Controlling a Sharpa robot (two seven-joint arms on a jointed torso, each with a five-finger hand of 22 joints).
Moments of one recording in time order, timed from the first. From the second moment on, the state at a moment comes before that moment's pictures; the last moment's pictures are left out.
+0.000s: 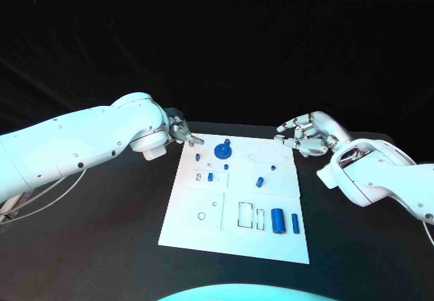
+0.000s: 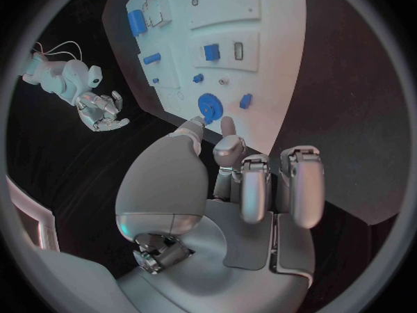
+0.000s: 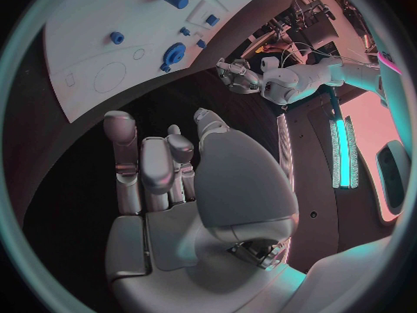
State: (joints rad) left arm 1.35 -0.73 0.02 1.40 -1.02 0.04 -0.70; left_hand 1.16 -0.11 0.12 0.29 0.28 1.02 0.05 0.34 0.86 1.34 -0.02 1.09 1.07 1.47 -0.08 1.57 1.31 0.03 1.47 0.03 1.52 1.31; right arm 1.27 -0.95 -0.13 1.66 -0.98 -0.60 -0.03; right_hand 1.35 -0.10 0.07 0.29 0.38 0.98 0.13 0.15 0.23 1.20 0.05 1.13 1.05 1.46 -0.02 1.15 1.09 0.14 1.21 0.09 0.85 1.08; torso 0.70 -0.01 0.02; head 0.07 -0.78
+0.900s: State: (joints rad) left arm 1.34 -0.56 0.00 1.15 -1.07 0.16 -0.69; left_hand 1.16 -0.11 0.05 0.29 0.28 1.01 0.06 0.29 0.79 1.33 -0.01 1.09 1.07 1.47 -0.07 1.57 1.31 0.03 1.47 0.03 1.51 1.31; right arm 1.27 -0.94 -0.13 1.66 -0.98 -0.60 -0.03; right_hand 1.35 -0.09 0.07 0.29 0.38 0.98 0.13 0.15 0.23 1.20 0.05 1.13 1.05 1.46 -0.02 1.15 1.09 0.14 1.21 0.09 0.85 1.08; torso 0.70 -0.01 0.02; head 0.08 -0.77
